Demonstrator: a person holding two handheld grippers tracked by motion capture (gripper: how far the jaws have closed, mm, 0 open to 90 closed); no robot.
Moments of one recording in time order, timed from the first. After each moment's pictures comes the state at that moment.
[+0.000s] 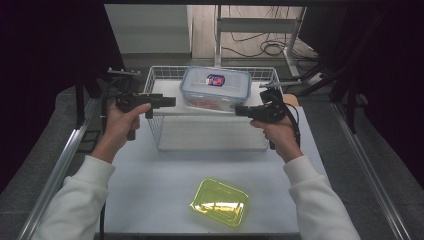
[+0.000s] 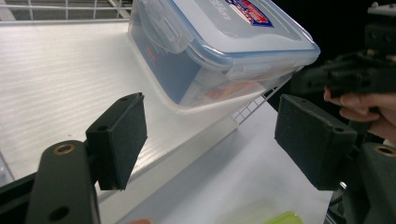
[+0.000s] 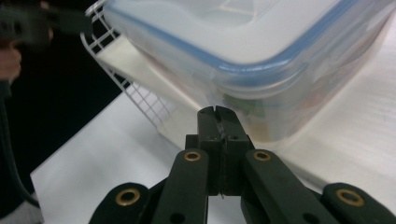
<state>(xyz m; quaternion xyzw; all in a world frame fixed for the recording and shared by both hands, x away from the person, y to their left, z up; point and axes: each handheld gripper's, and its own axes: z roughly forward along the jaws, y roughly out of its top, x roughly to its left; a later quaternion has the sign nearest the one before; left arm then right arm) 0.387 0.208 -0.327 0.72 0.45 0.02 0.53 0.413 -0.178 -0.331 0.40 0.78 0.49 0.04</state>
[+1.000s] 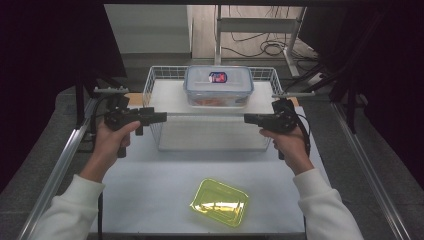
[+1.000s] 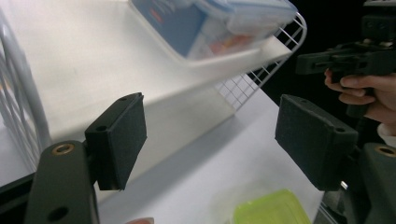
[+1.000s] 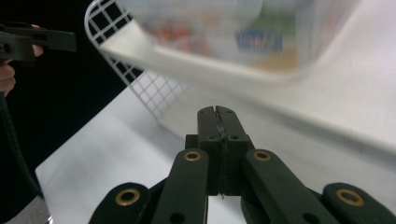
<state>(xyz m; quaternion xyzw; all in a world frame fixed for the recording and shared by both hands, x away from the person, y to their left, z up) 0.337 0.225 -0.352 0.71 0.45 0.02 0.54 0.385 -0.206 -0.345 0.40 0.77 0.49 0.05</state>
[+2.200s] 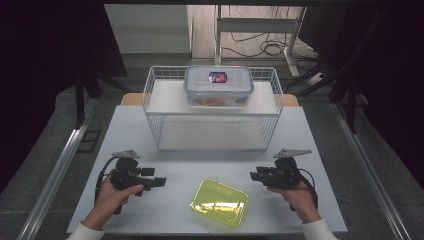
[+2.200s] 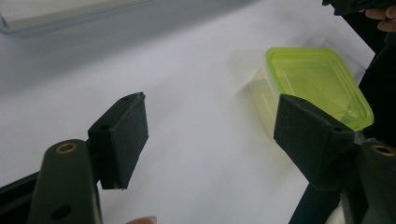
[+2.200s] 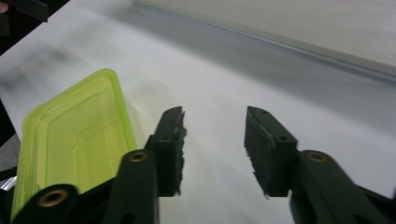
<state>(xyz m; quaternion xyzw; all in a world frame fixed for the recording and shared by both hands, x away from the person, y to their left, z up) 0.272 0.218 -0.480 0.78 0.45 -0.03 0.43 0.313 -0.247 -0.466 0.40 0.82 0.41 0.03</state>
